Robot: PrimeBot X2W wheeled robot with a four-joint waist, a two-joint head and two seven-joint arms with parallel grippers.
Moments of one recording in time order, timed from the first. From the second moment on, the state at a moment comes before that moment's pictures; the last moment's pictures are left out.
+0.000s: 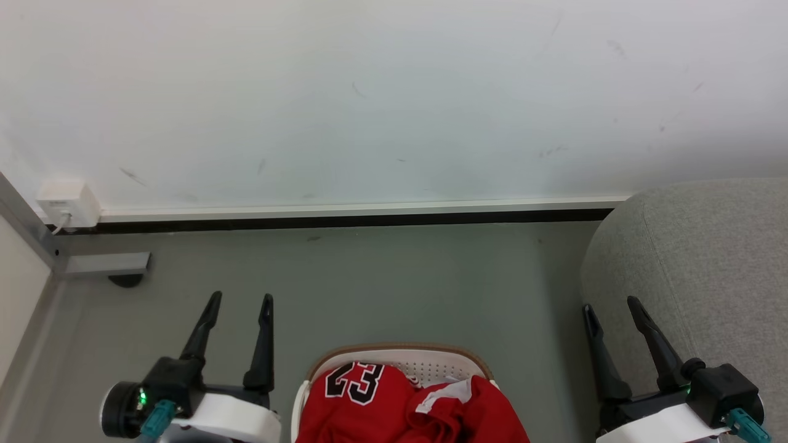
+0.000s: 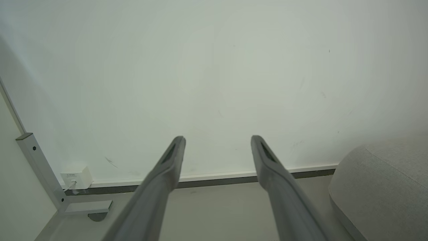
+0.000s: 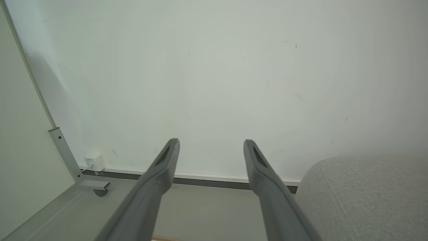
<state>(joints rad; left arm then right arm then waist) -0.13 0.05 -0.05 0.18 -0.04 -0.02 -0.26 -0.14 -0.09 0.18 0.22 0.31 0.13 -0.26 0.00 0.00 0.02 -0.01</state>
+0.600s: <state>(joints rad) -0.14 0.05 -0.05 0.23 -0.04 -0.03 -0.26 -0.14 -0.09 0.19 0.22 0.33 0.13 -0.26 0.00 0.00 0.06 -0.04</state>
